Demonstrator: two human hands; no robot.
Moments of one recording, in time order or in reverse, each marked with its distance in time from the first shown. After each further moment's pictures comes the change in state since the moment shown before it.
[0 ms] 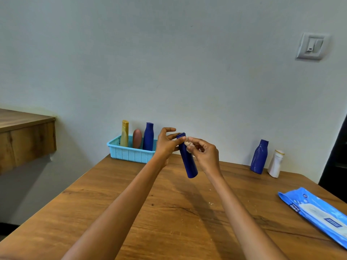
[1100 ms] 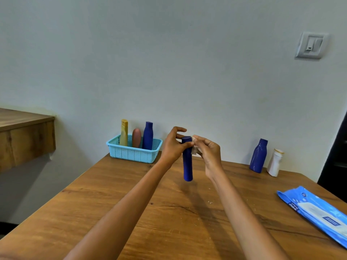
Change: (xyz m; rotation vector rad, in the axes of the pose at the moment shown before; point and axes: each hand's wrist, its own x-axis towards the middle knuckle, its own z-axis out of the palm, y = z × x) left_hand -0.010 -0.006 0.015 0.390 -0.054 0.256; right_hand 0.007 -0.001 -0.001 0.402 0.113 0.326
